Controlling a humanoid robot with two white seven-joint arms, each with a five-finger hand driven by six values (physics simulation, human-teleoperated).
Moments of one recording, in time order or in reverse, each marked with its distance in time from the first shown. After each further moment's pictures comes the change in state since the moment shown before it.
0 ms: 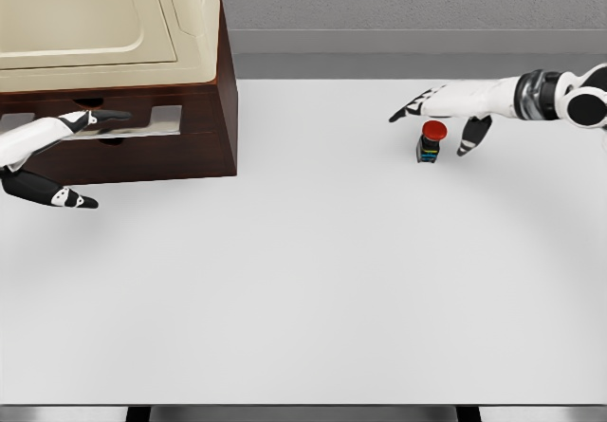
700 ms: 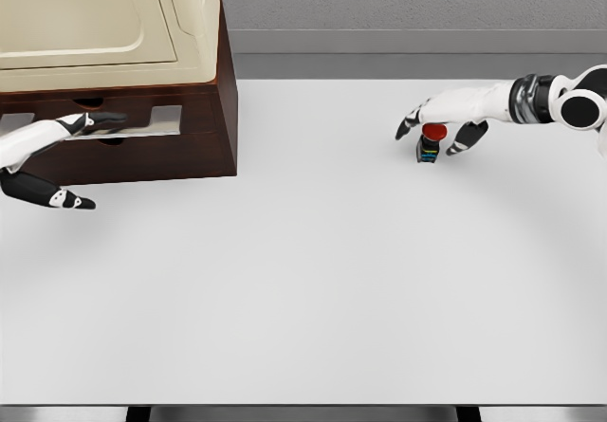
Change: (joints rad) left arm 0.008 -0.006 -0.002 0.029 0.000 0.000 0.000; right arm 0.002 0.013 0.008 0.011 0.010 0.000 0.030
